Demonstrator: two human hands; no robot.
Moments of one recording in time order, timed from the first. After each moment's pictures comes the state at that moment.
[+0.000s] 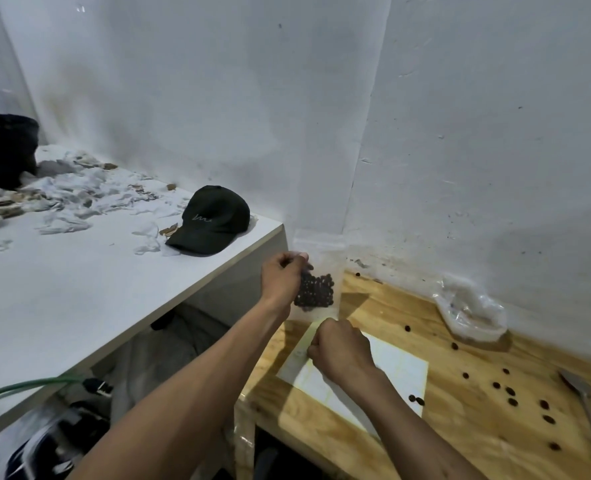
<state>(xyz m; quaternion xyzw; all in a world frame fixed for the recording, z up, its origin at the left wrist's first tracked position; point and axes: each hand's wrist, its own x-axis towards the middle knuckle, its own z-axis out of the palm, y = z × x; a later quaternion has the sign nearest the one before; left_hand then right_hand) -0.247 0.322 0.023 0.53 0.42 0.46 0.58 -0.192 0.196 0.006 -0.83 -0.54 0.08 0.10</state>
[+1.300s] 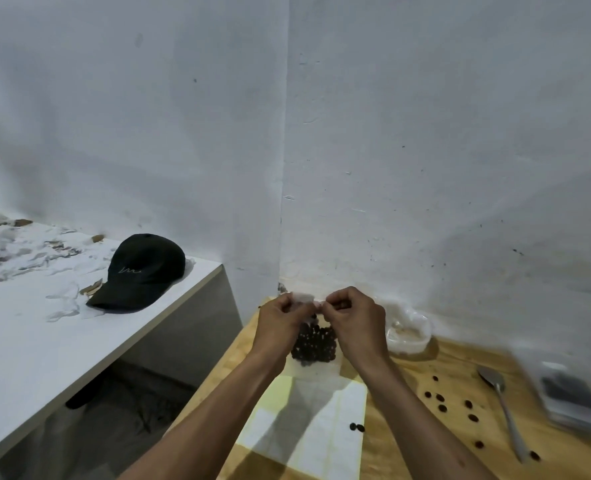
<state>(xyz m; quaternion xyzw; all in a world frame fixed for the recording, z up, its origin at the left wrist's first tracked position) -0.189 0.249 0.049 0.59 0.29 0.39 0.65 -0.089 0.163 0.060 -0.75 -0.36 0.01 0.56</state>
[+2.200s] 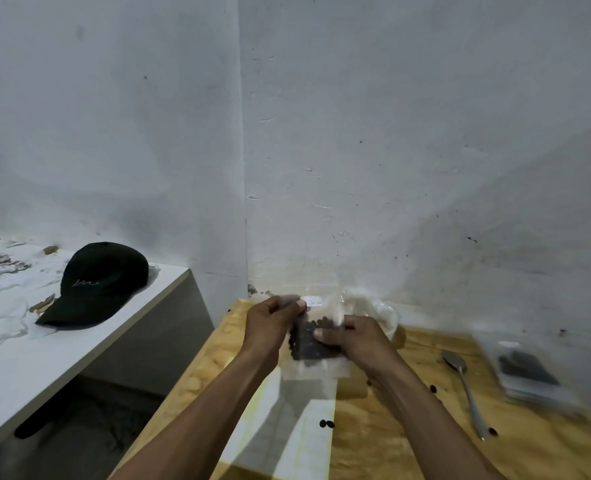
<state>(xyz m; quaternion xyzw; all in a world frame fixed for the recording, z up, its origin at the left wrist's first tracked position) -0.149 0.242 0.039 0.56 0.30 0.36 0.68 -0.040 0.111 0.036 -0.67 -0.31 0.30 0.60</state>
